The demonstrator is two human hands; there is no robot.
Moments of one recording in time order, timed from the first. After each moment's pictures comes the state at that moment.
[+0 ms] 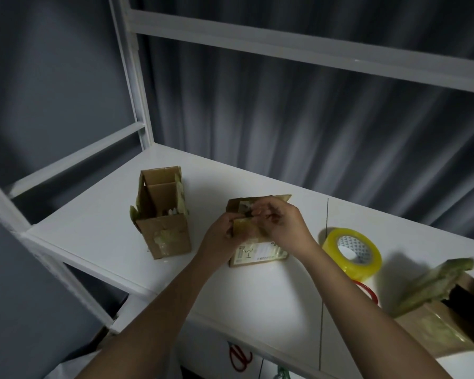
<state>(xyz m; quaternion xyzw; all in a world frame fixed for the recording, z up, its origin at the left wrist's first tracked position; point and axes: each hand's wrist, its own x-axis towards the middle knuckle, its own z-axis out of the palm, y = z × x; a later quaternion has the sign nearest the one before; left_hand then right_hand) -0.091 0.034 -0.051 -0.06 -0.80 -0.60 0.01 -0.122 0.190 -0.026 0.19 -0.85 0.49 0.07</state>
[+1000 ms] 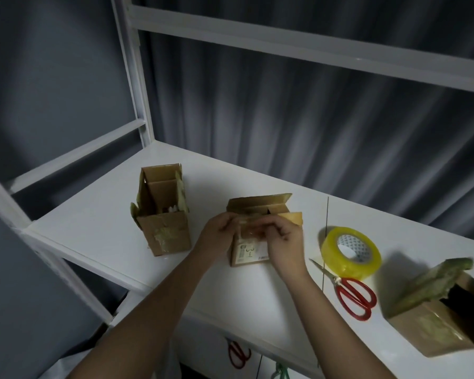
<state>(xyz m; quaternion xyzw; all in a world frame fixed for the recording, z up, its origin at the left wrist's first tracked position) -0.107 0.029 -0.068 0.02 -0.82 -0.58 0.01 -0.087 0.169 -0.050 0.07 -0.73 0.67 0.14</state>
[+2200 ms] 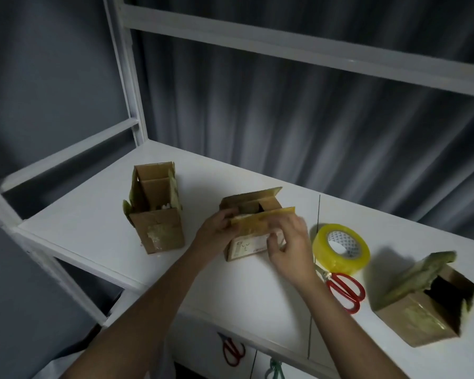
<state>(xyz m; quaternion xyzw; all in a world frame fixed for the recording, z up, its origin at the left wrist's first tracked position) -0.098 0.032 -0.065 -0.03 -0.77 -0.64 -0.06 -0.082 0.213 -0.068 0.16 -0.88 0.38 0.24</state>
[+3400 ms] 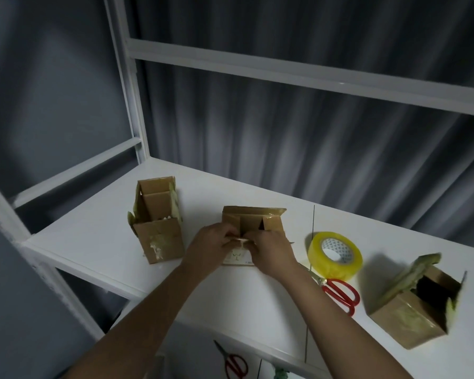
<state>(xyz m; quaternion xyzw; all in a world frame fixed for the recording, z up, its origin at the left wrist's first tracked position) -0.087 0.028 -0.058 -0.19 -0.92 -0.31 0.17 -0.089 0.191 -0.046 0.21 -0.96 0.12 0.10</state>
